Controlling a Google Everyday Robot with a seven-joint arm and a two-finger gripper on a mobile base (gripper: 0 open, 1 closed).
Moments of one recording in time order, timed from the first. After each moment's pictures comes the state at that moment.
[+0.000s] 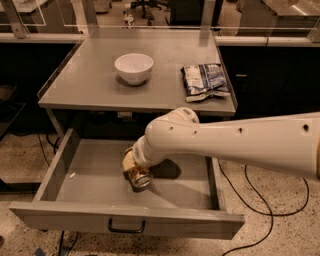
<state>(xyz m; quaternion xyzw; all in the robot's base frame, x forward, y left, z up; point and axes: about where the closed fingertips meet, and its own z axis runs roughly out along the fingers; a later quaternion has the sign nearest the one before) 0.552 0.072 0.647 -0.20 0.94 0.18 0.19</state>
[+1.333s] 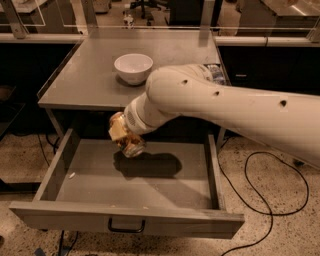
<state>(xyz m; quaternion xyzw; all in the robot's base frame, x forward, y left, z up) 0.560 0.089 0.791 -0.28 0.90 0.21 0.26</state>
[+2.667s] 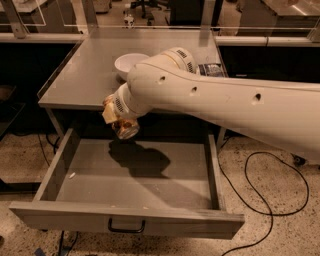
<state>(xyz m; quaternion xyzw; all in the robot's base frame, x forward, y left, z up) 0.604 0.109 0.822 -0.29 0.88 0.16 0.33</state>
